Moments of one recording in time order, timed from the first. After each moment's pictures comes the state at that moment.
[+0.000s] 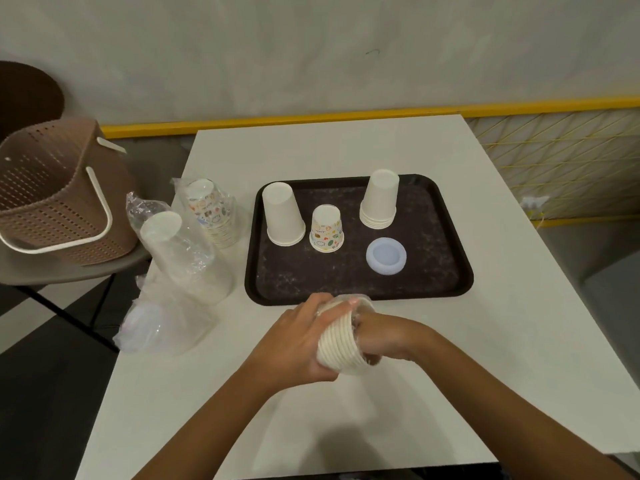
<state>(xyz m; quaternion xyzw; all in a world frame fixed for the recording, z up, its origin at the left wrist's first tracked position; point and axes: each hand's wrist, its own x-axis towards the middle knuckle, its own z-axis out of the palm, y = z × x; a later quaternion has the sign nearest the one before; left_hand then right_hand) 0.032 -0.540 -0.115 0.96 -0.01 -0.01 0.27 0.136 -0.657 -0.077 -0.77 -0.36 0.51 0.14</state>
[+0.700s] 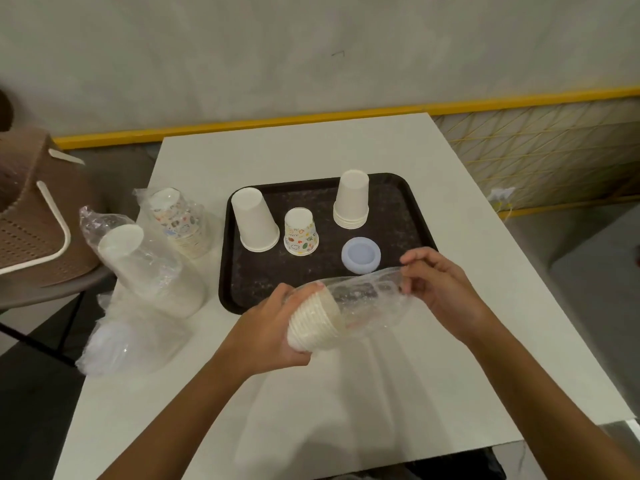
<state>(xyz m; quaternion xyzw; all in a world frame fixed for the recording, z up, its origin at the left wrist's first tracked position) 0.051 -0.522 -0.115 0.97 0.02 -0.03 0.26 0.190 -0.742 -0.068 -0.62 -0.05 0.28 0.73</state>
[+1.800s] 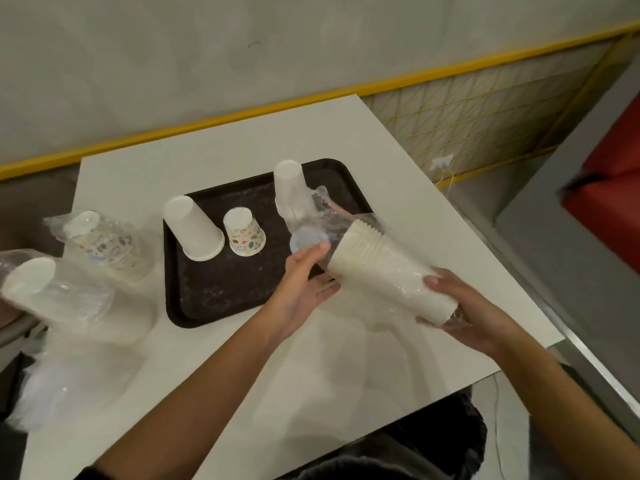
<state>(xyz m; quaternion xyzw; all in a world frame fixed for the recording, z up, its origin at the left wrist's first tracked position) 0.138 -0.618 -0.095 0.47 0.23 -0.11 0.85 0.165 -0.852 -0.092 -0.58 0.13 0.35 0.72</state>
